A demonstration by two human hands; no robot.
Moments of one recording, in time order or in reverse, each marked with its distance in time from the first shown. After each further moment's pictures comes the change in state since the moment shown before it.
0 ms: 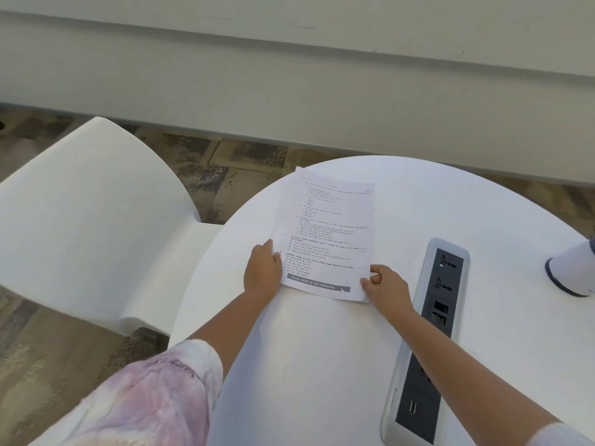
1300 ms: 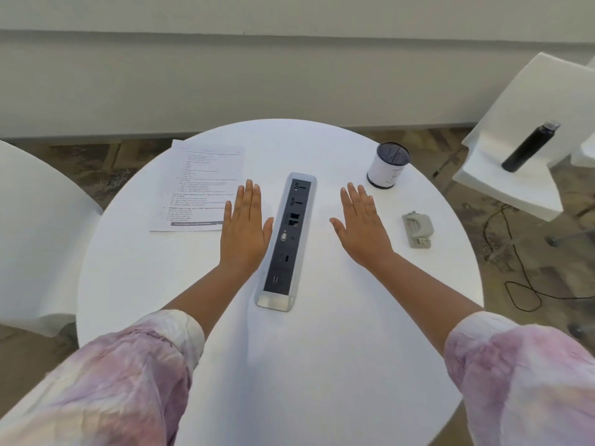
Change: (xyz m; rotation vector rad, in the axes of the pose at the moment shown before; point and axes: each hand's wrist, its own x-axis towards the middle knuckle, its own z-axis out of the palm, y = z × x) left_hand -0.200 0.140 0.043 0.399 0.065 0.665; right_hand -0.142 0.119 -0.182 -0.701 0.320 -0.378
